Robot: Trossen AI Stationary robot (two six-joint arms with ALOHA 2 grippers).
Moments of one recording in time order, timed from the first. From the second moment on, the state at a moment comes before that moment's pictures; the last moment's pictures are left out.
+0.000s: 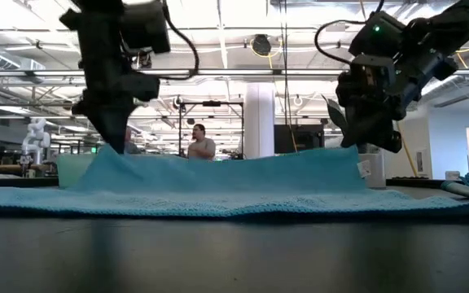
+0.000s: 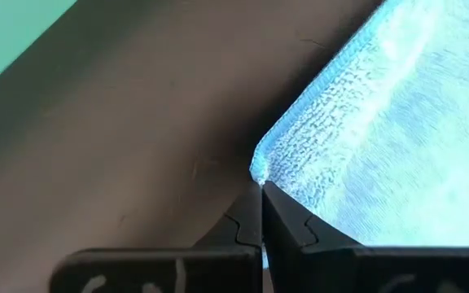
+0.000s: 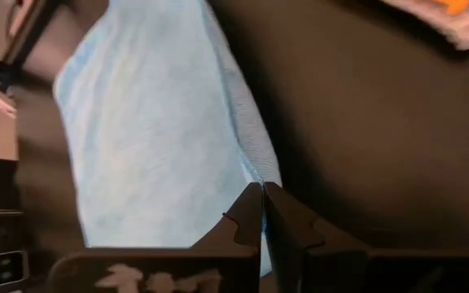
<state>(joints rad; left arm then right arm) 0.08 1.45 0.93 -0.83 -0.10 -0.74 -0.24 1.11 0.43 -0.11 -0.29 0.65</state>
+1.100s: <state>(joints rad) -0.30 1.33 1.01 -0.98 -0.10 -1.04 0.32 1.17 0.66 -0.30 -0.05 1.02</state>
